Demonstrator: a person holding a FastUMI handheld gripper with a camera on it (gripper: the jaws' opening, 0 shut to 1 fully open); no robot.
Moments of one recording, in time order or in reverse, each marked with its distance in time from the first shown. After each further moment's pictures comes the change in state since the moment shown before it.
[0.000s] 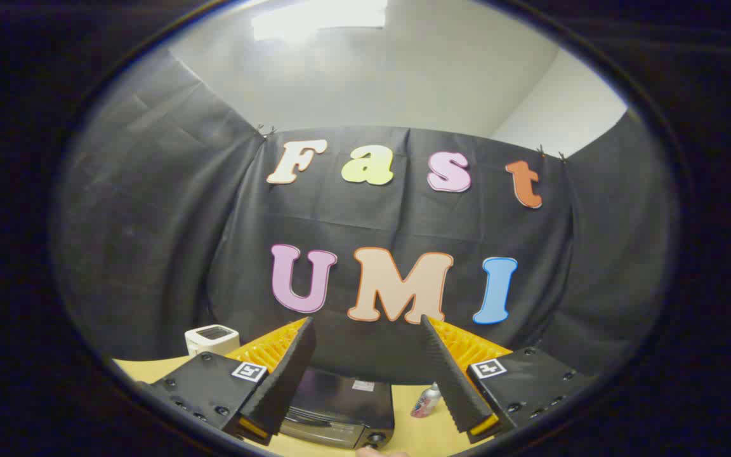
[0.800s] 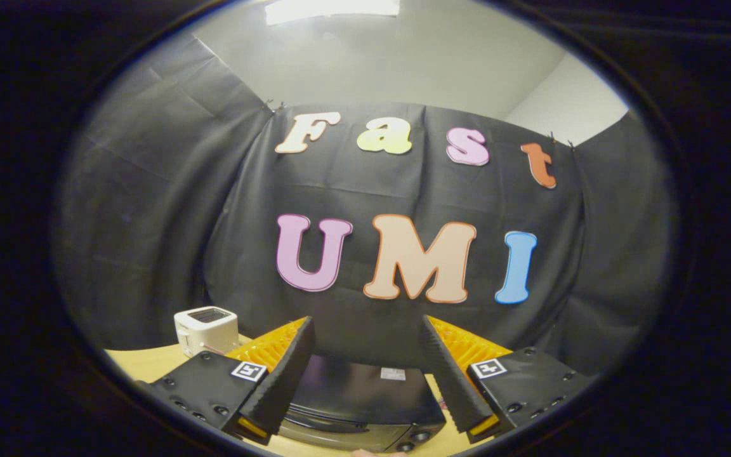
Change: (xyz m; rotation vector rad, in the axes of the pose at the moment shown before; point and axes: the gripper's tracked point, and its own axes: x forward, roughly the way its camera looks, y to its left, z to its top) arm 0.053 0.060 -0.128 0.017 0.081 -0.044
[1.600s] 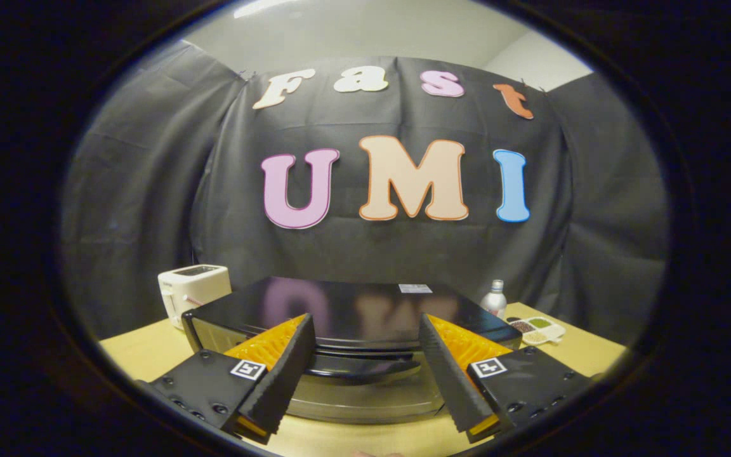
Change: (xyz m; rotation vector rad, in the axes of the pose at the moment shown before) arm -0.014 0.016 -0.156 0.159 0.143 -0.082
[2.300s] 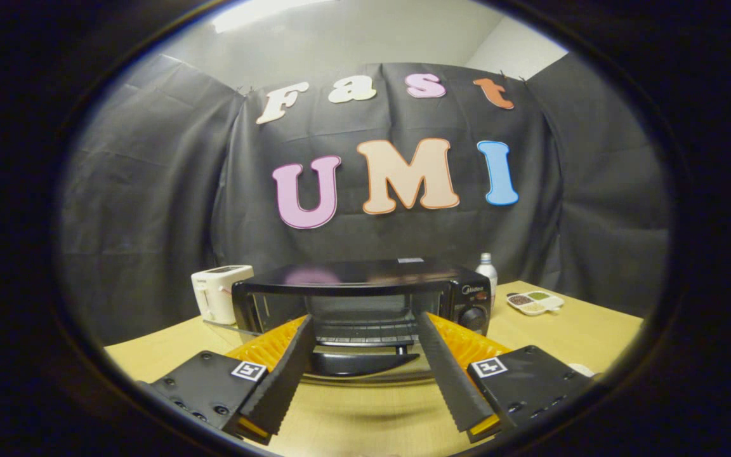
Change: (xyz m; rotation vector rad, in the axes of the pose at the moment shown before) arm -0.096 -0.005 -0.035 0.034 0.018 0.045
